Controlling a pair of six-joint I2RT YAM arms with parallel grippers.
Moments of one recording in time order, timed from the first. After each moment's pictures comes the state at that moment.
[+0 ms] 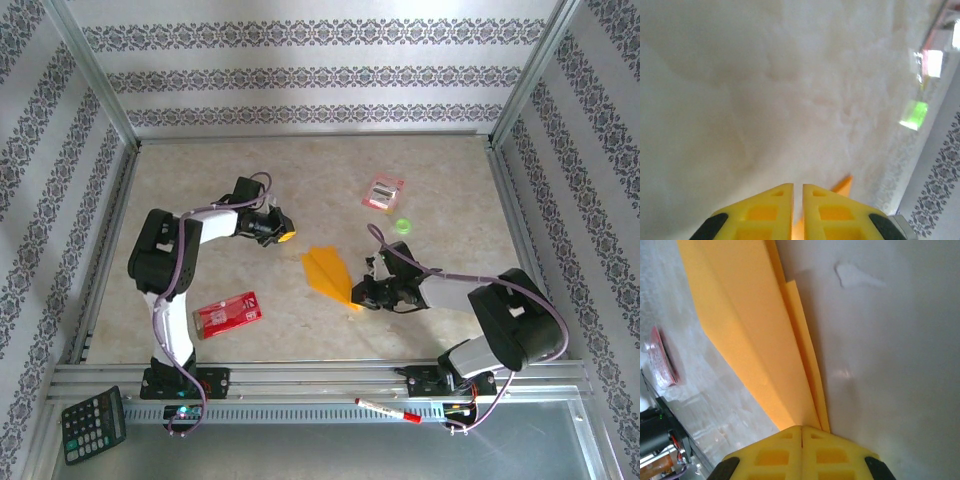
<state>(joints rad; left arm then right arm) -0.26 1.95 1.15 -0.19 0.65 -0.80 0.49 1.44 0.44 -0.04 -0.61 0.74</state>
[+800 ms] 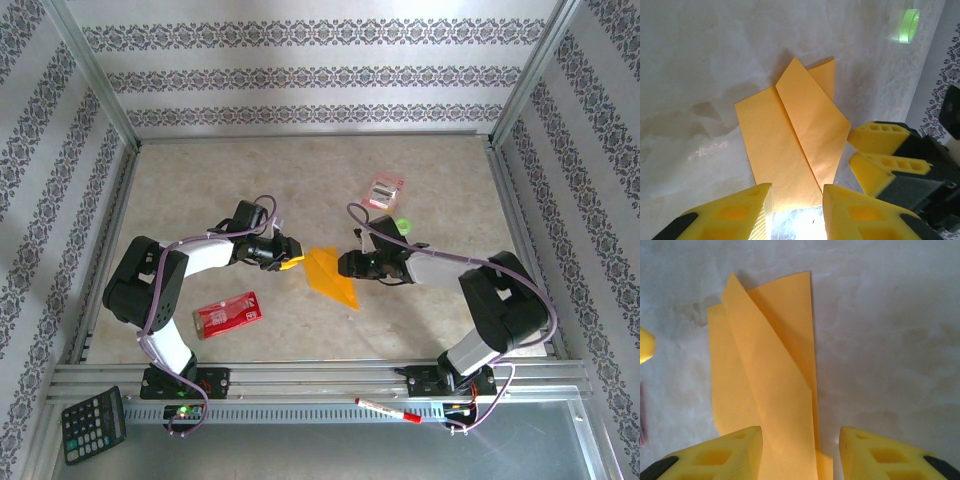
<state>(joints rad) -0.37 1.72 0.86 -0.09 0.71 -0.84 0.50 1.60 0.72 -0.10 -0.38 0.52</state>
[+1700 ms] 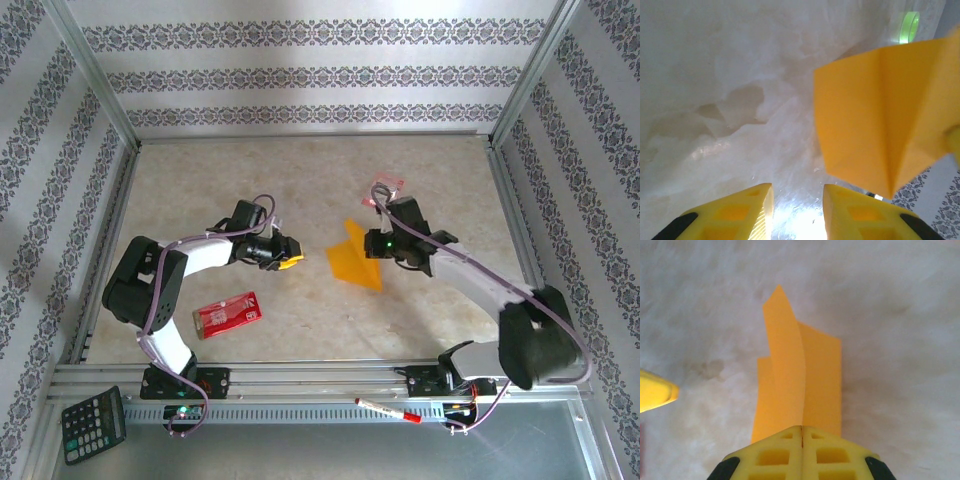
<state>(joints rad) -0.35 1.71 0.87 -0.11 0.71 -0.83 0.43 1.32 0.85 -0.40 -0.11 0.42</state>
